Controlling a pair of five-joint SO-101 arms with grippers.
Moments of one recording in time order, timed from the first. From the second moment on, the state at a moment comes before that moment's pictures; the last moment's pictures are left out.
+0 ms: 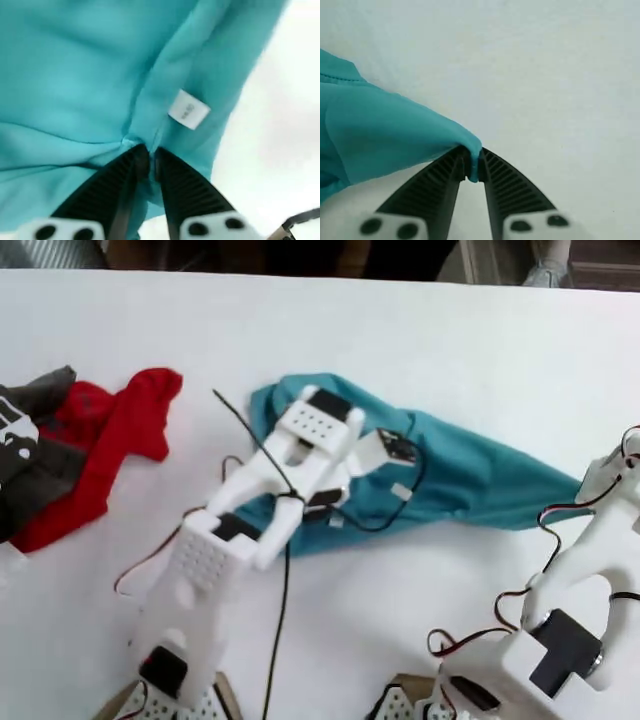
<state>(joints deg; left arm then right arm) 24.1 44.9 -32.2 100.0 -41.7 38.0 -3.3 4.1 79.1 15.3</state>
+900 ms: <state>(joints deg) 32.0 28.6 -14.1 100.9 -32.1 38.0 -3.3 4.1 79.1 15.3</state>
